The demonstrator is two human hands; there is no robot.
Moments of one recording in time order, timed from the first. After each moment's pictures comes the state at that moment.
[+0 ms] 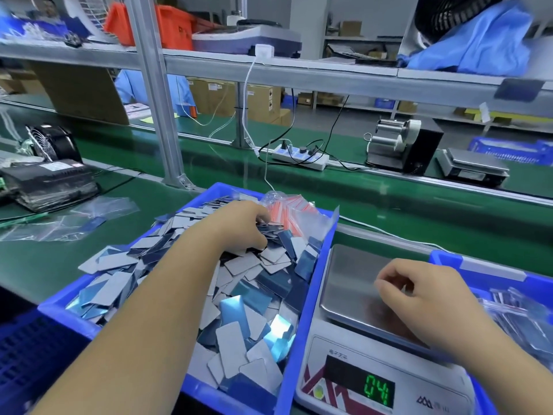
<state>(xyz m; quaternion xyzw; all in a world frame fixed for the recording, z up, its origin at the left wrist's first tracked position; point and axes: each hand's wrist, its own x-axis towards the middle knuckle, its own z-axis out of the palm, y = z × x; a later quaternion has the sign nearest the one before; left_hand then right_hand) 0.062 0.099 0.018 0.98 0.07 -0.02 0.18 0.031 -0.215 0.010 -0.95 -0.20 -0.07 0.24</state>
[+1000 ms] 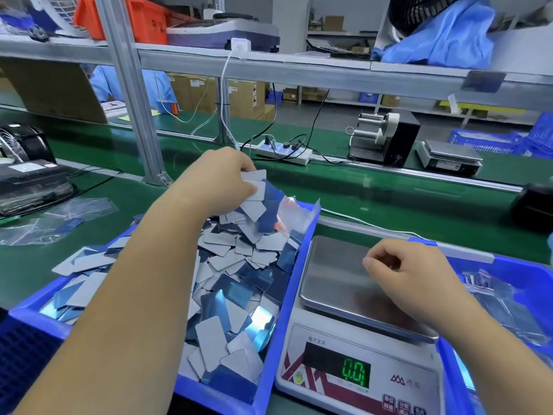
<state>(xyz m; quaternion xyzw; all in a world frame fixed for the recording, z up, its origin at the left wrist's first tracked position) 0.044 0.075 0.086 0.97 0.06 0.15 0.19 0.044 -0.229 0.009 -0.93 -0.20 -0.09 0.29</state>
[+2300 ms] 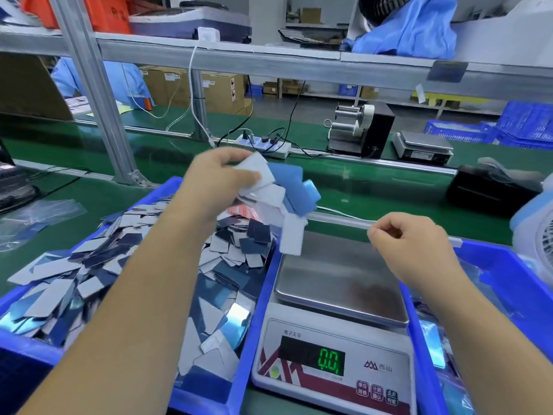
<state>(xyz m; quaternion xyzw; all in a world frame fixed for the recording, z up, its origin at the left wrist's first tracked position) 0.047 0.029 0.064 0.75 0.09 0.18 0.63 0.060 -0.251 0.020 -0.93 -0.08 -0.14 0.34</state>
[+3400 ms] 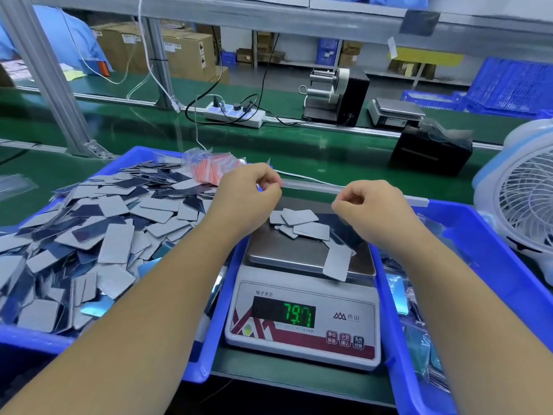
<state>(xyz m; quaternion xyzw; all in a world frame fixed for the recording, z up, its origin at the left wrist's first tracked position) 0.052 -0.041 -0.004 0.87 -0.03 0.19 0.44 0.064 -0.254 0.013 -0.94 -0.08 -0.07 0.32</state>
